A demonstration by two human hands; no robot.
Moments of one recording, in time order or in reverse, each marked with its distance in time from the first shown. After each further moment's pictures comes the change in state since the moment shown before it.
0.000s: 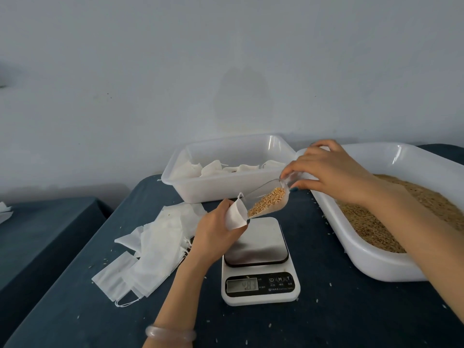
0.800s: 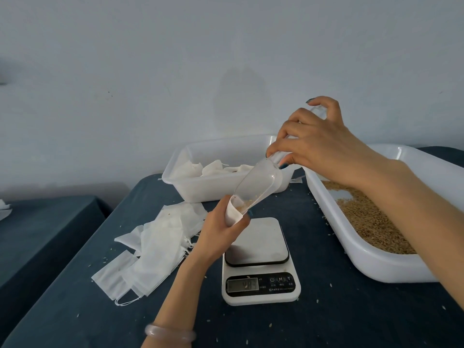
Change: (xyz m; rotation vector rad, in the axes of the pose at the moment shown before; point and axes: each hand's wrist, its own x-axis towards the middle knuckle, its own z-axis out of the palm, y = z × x) left_hand -0.004 0.013 -0.005 -0.467 -0.068 0.028; right_hand 0.029 -0.032 -0.042 -0.323 0.283 -0.206
